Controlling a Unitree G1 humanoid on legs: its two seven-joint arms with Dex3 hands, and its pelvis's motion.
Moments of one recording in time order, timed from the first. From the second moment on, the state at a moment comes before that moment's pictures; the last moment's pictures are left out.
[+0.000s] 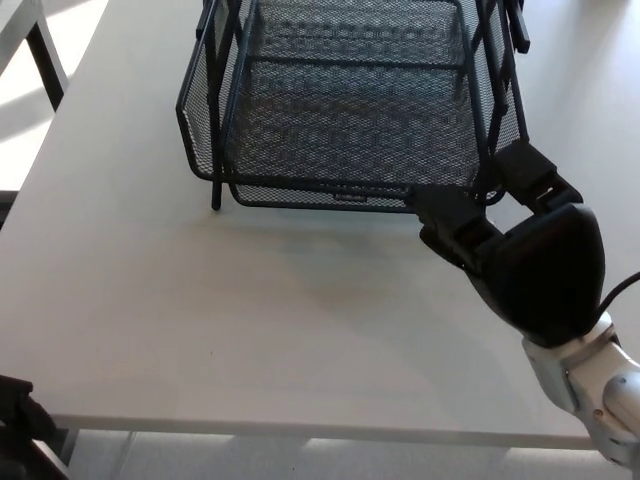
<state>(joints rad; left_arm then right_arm) 0.32 0.88 0.15 -0.01 0.34 -0.32 -0.25 -0.51 -0.49 0.65 0.44 -1.10 -0.06 -1.23</state>
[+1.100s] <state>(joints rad) 0.35 0.88 0.15 0.00 0.34 -0.32 -0.25 -0.32 -0.52 0.51 0.11 -1.10 -0.03 -0.90</state>
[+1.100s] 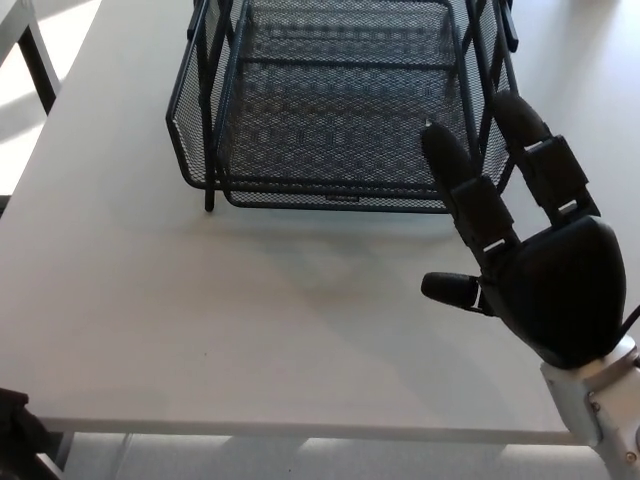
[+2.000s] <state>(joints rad) 0.39 0.88 0.17 -0.01 0.34 -0.32 -0.24 0.17 -0.65 -0.20 -0.29 -1.00 0.01 -0.68</state>
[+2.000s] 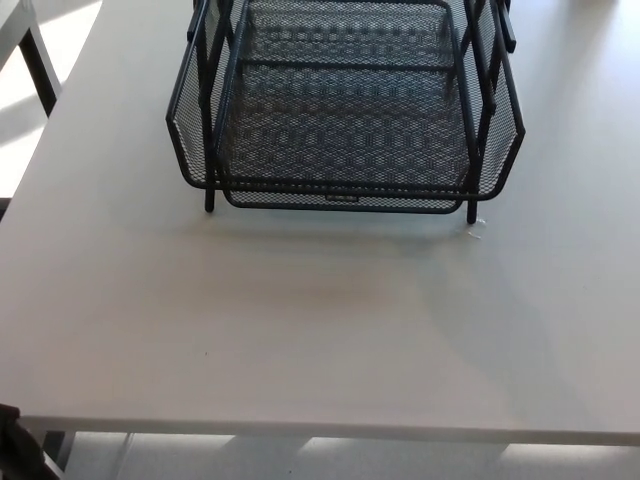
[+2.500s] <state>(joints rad) 0.40 0.88 0.18 -0.01 0.34 -0.32 -0.24 0.27 -0.68 -0.43 0.23 -0.92 -0.03 -0.77</state>
